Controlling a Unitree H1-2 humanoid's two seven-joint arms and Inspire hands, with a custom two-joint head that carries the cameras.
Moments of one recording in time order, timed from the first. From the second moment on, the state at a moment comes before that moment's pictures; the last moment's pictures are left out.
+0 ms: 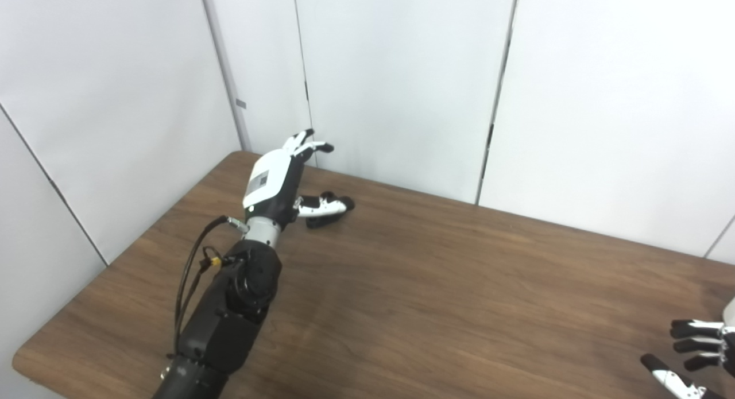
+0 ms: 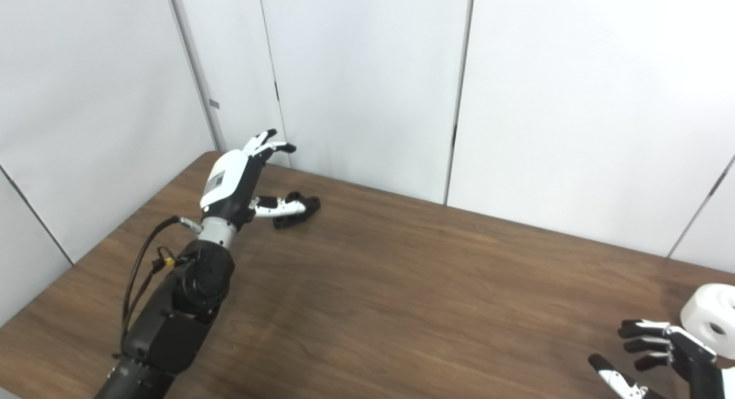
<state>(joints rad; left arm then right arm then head) -0.31 0.43 0.10 0.06 0.67 0.19 0.12 -0.06 -0.16 -0.04 -0.09 -0.34 -0.14 -0.11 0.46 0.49</state>
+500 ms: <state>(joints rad) -0.37 0.46 0.00 0.25 0.81 0.34 0.22 -0.06 -0.16 -0.04 -0.10 -0.34 -0.13 -0.11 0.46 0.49</state>
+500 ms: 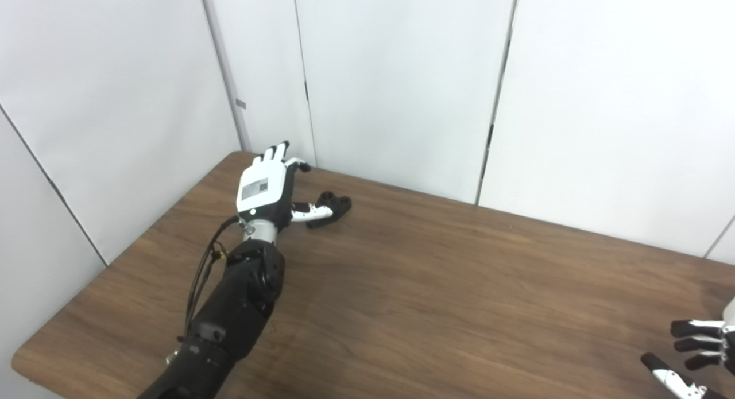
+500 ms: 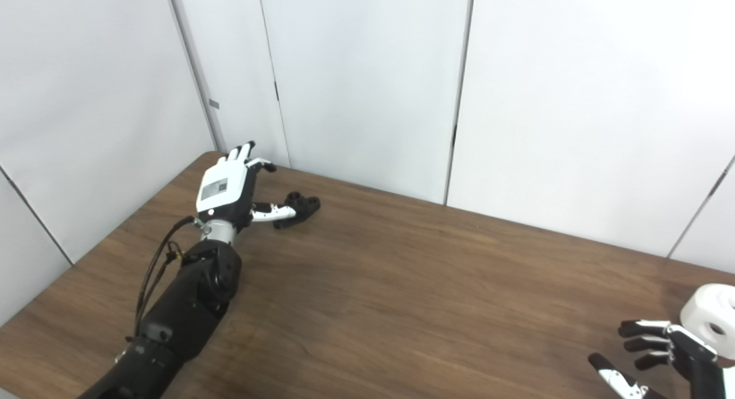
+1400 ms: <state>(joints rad) -0.44 0.49 -0.12 0.45 0.76 0.39 0.16 -0.04 -0.16 -0.04 -0.16 -0.34 -0.09 -0.09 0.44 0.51</state>
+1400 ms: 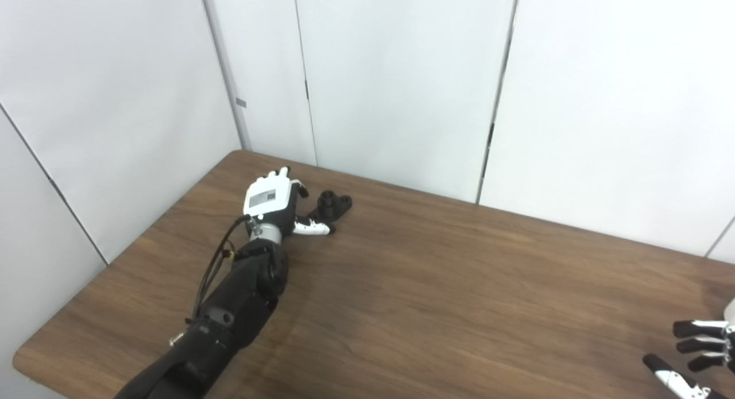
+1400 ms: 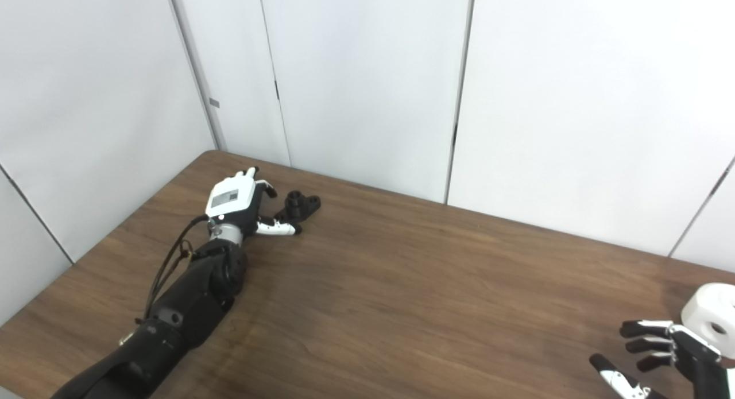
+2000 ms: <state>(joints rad) -0.50 0.50 -0.17 0.59 0.73 0.34 0.19 -0.01 -0.16 -0.04 -0.24 -0.35 -0.04 -0.08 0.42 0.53</state>
